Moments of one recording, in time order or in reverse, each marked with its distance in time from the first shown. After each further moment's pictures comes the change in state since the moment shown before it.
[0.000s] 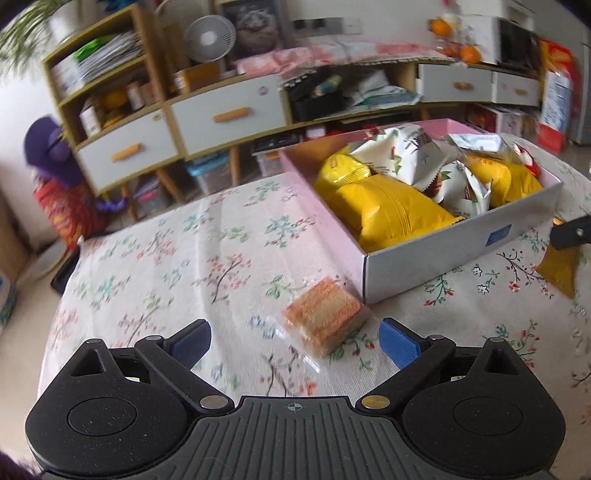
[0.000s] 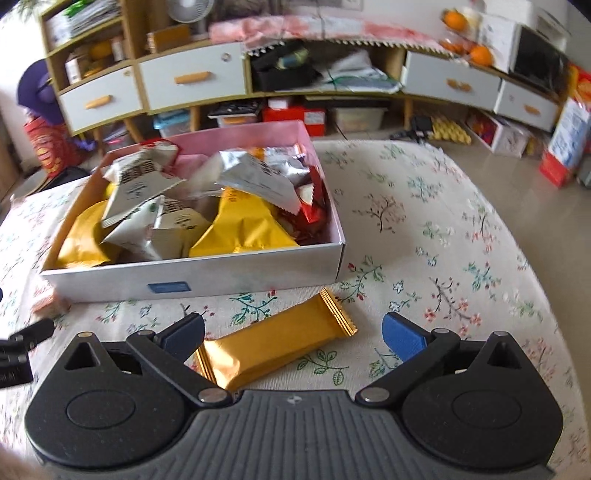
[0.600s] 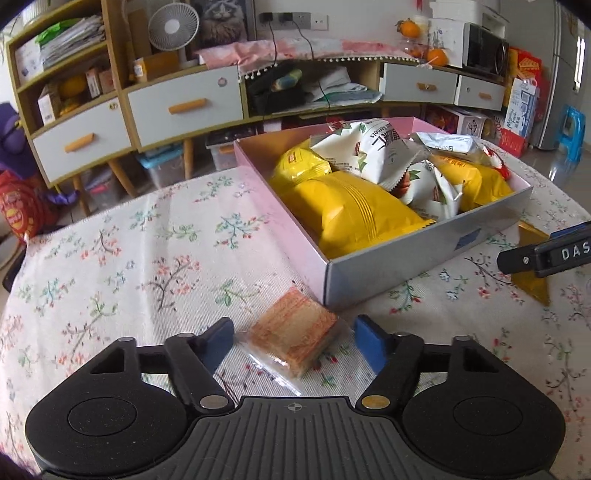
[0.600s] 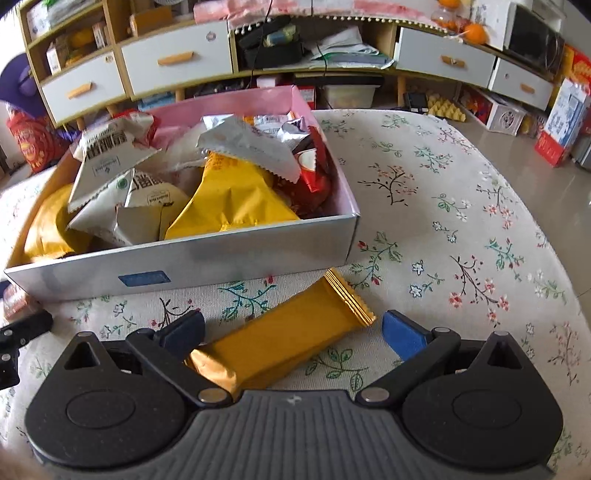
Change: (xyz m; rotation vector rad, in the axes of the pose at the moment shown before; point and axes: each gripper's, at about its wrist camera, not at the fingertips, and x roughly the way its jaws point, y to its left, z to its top) left arm 0.013 0.004 0.000 -0.033 0.029 -0.171; right arm 0.025 0.008 -0.007 0.026 0.053 -0.023
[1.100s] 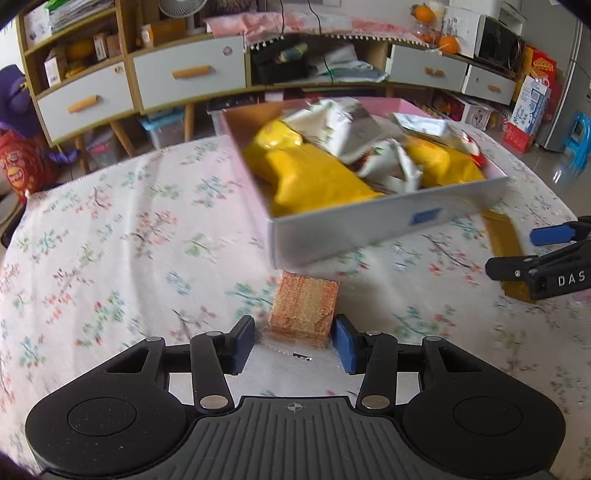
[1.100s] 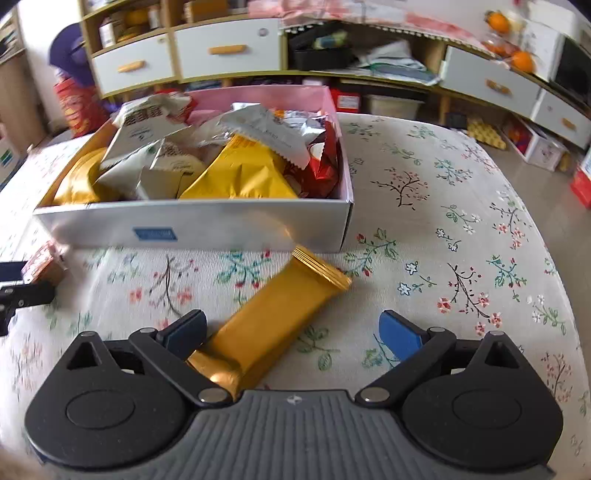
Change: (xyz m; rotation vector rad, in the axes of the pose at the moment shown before) left arm -0.019 -0.031 -0.002 -0.080 0.112 -0.011; right arm -0.011 -0.020 -0.012 -0.182 -0.007 0.110
